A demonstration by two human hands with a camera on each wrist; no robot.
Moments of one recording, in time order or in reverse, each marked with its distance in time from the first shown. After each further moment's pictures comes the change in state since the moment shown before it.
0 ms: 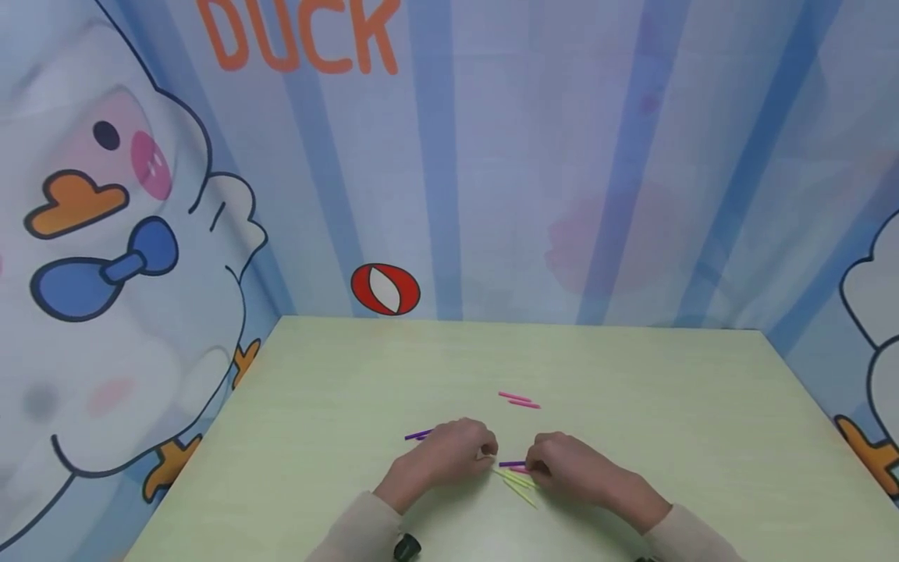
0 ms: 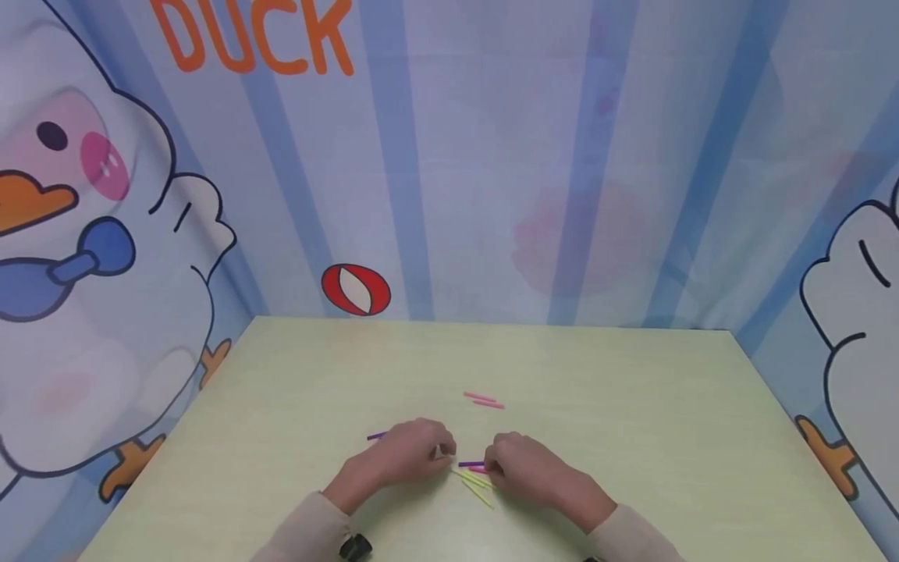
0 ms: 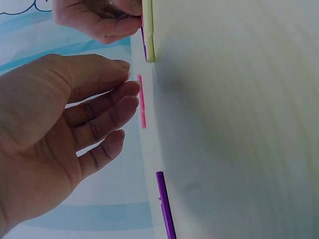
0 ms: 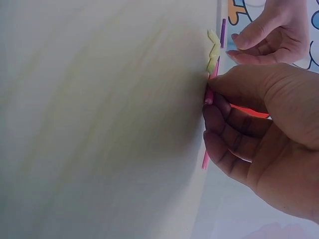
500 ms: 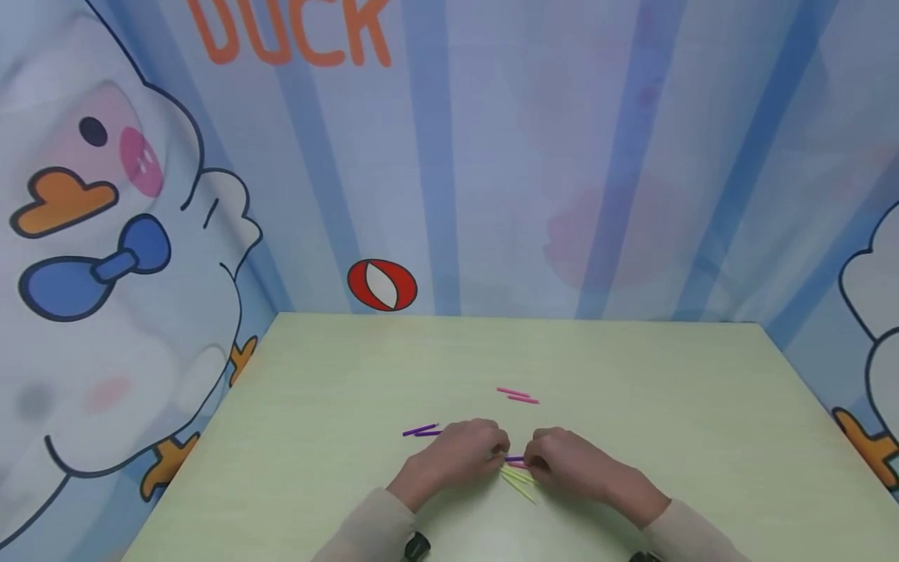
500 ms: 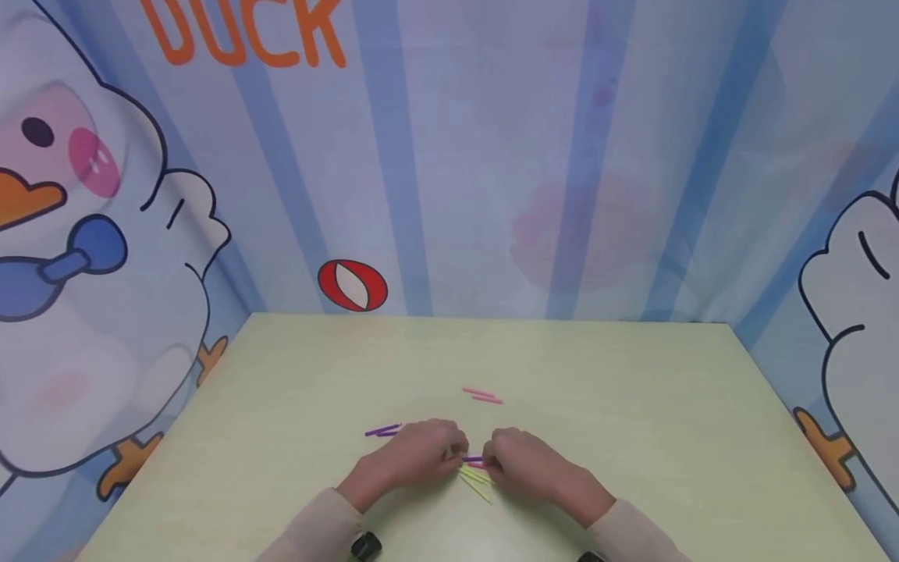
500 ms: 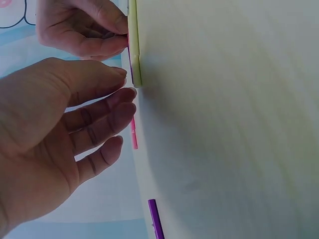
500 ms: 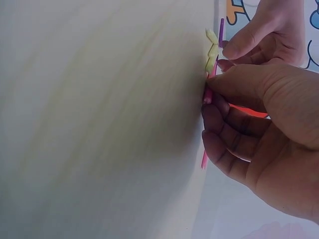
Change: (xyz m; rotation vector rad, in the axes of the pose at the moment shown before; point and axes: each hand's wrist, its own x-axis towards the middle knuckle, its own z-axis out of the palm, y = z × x) left_hand 0.009 0.011 0.013 0.139 0.080 0.098; right_hand -0.002 0.002 0.002 0.007 0.025 -0.016
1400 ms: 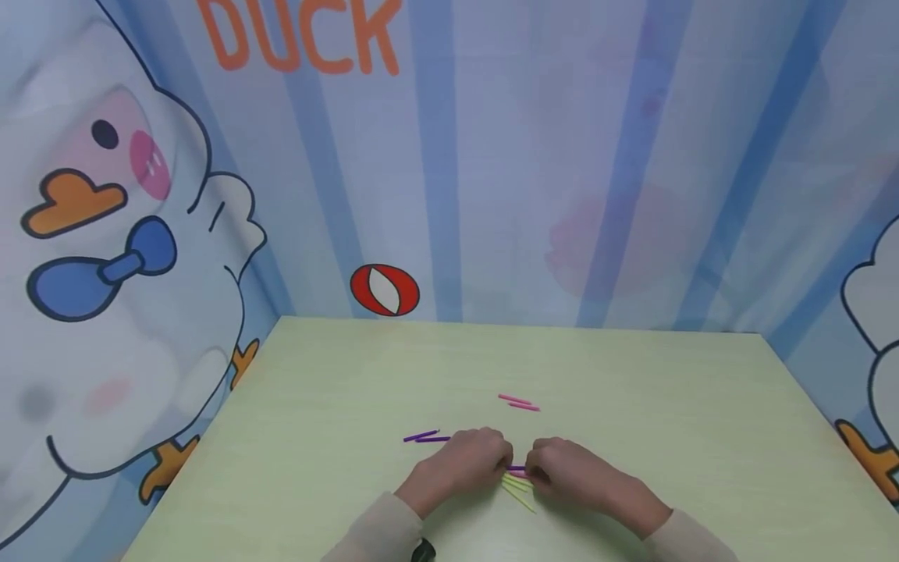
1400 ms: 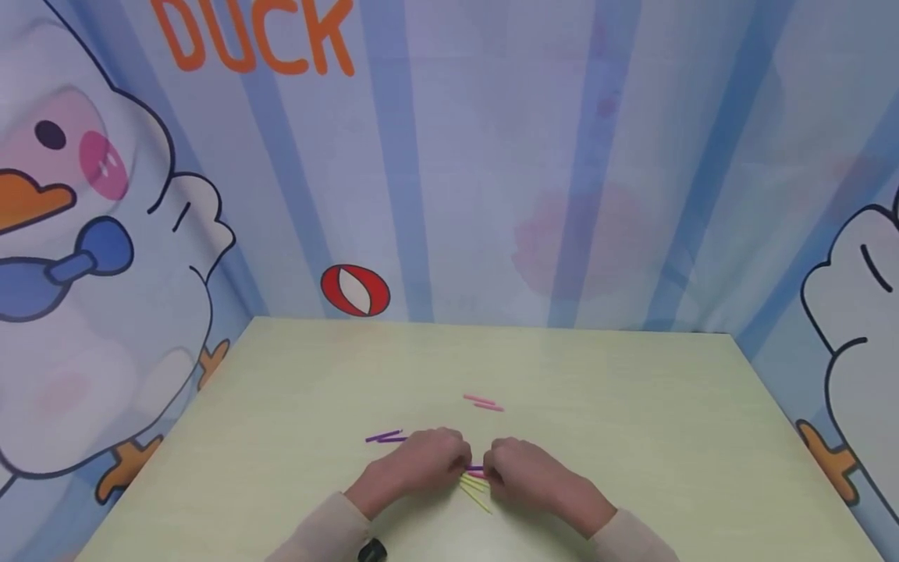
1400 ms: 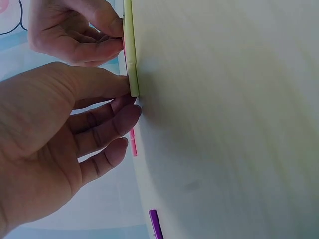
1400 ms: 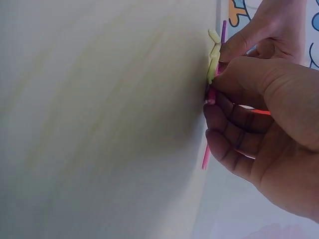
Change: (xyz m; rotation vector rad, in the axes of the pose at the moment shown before) left_hand 0.008 0.006 0.004 0.047 -0.037 -0.019; right_hand -0.001 -0.002 -0.001 -0.037 -0.022 -0.020
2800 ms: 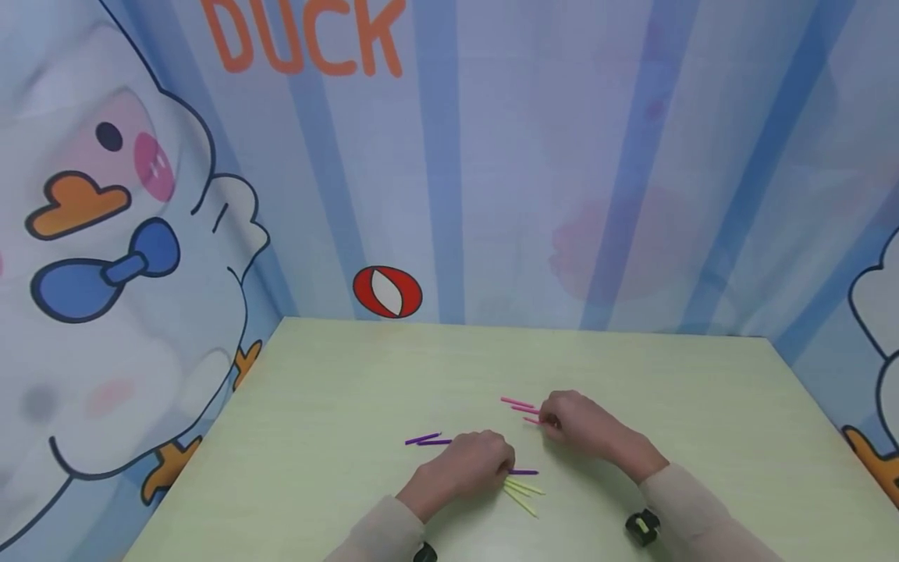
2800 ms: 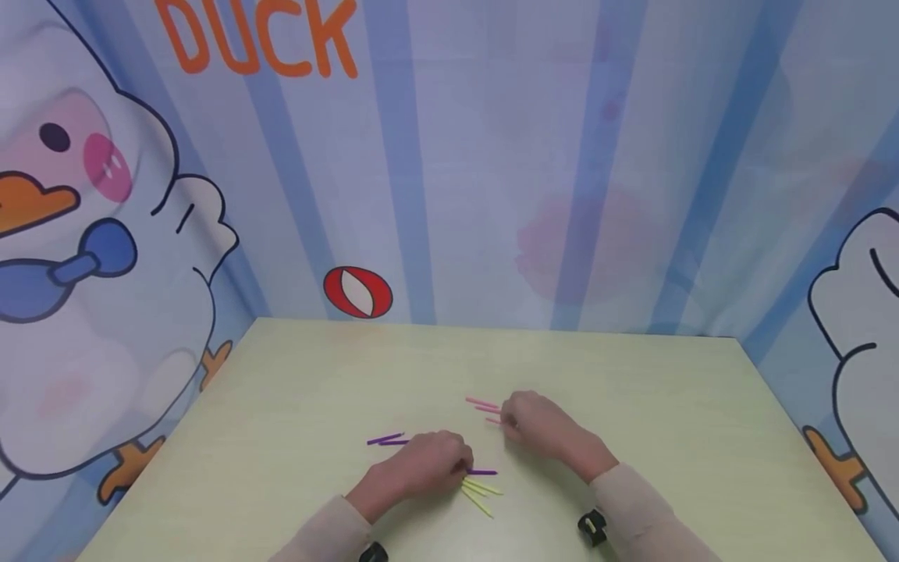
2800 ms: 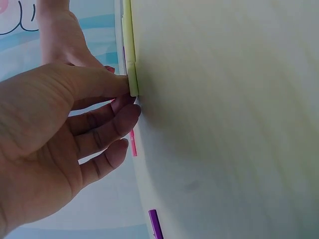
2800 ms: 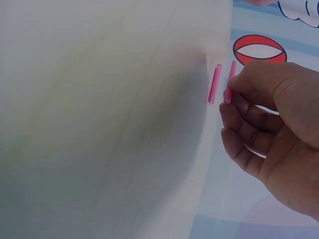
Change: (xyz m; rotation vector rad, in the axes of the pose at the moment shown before) left_hand -0.002 0.002 -0.003 -0.007 -0.010 -0.019; right_hand 0.029 0.054 -0.023 -0.096 0.115 0.082
